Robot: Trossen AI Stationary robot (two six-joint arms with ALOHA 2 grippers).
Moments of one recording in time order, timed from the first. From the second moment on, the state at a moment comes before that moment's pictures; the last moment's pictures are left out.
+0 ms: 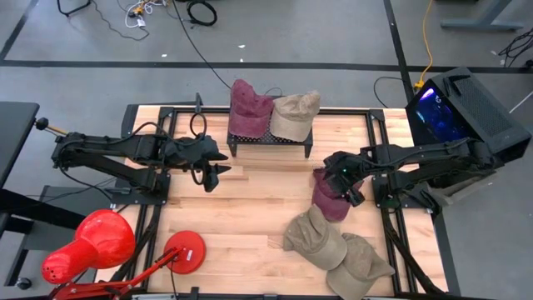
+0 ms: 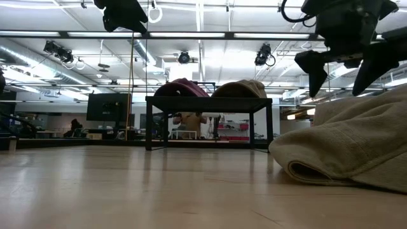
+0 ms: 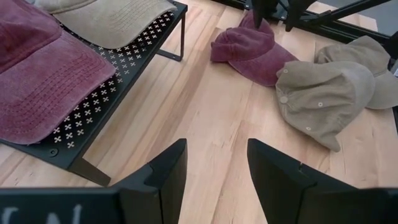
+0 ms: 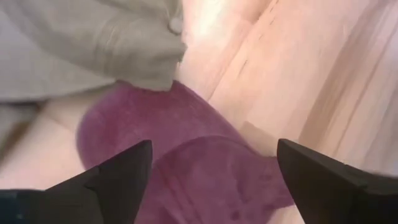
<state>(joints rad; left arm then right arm) -0.07 1.03 1.02 -0.63 -0.27 -0.35 -0.01 1.08 0.76 -0.78 -0.14 -0.56</state>
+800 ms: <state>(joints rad) -0.07 1.03 1.02 -0.63 -0.27 -0.36 -0.01 1.27 0.76 -0.89 0.04 -0.86</state>
